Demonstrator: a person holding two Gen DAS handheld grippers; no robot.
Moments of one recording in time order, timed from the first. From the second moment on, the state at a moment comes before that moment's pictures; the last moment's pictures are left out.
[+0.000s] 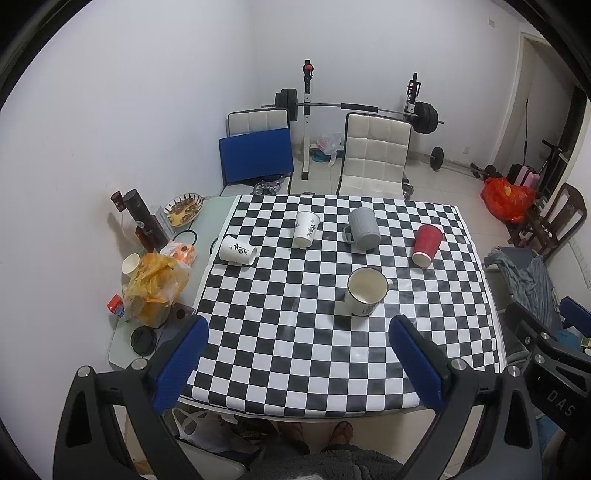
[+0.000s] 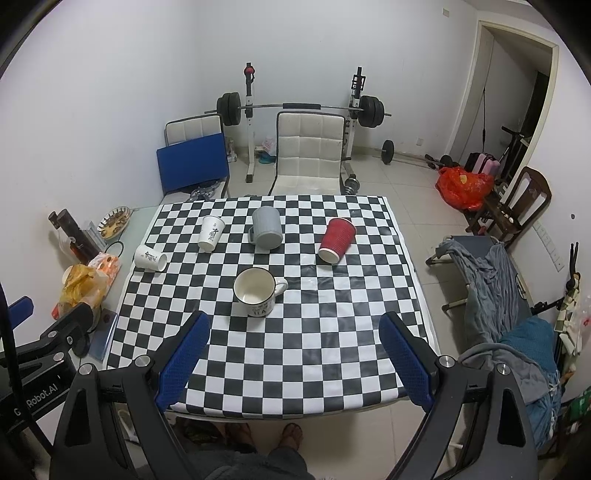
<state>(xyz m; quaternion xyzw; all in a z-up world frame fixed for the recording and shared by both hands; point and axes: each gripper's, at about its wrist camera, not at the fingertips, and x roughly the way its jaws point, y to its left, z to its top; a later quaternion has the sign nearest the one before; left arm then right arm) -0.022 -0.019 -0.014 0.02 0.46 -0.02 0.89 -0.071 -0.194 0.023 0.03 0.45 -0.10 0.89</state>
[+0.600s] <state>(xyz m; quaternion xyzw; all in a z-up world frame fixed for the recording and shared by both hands) -0.021 -0.018 -0.009 0.03 0.46 -0.02 0.89 -0.066 -0.195 0.028 0.03 0.45 -0.10 0.89</state>
